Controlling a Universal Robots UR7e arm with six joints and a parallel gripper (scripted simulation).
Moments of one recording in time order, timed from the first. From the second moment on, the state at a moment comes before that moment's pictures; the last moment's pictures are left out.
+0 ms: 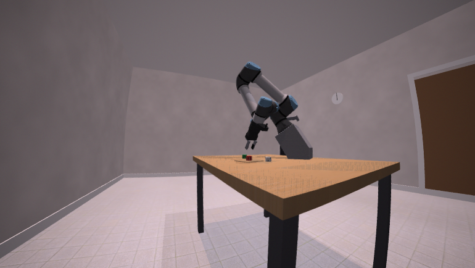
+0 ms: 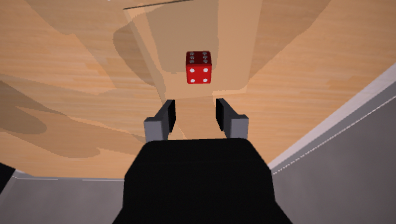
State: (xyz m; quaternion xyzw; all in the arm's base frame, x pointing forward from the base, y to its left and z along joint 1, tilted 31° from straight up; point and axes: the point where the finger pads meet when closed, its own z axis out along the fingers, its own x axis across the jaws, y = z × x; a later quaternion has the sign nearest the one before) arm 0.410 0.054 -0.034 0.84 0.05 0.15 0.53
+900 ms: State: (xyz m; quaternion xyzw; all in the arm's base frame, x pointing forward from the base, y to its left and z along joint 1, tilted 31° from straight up) arm 0.413 0.057 -0.034 0.79 0.04 0.16 0.59
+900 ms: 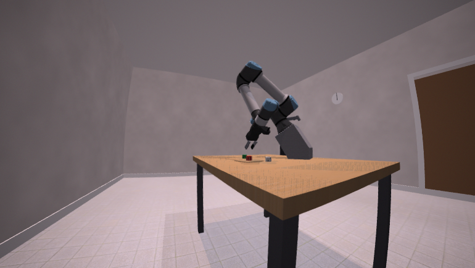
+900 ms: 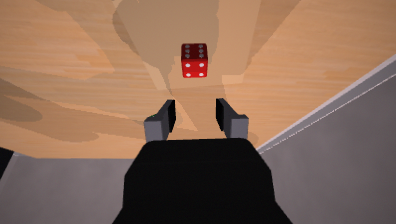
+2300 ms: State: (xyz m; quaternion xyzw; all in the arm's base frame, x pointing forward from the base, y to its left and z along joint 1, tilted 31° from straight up) arm 0.422 0.044 -0.059 0.79 0.04 0.16 0.59
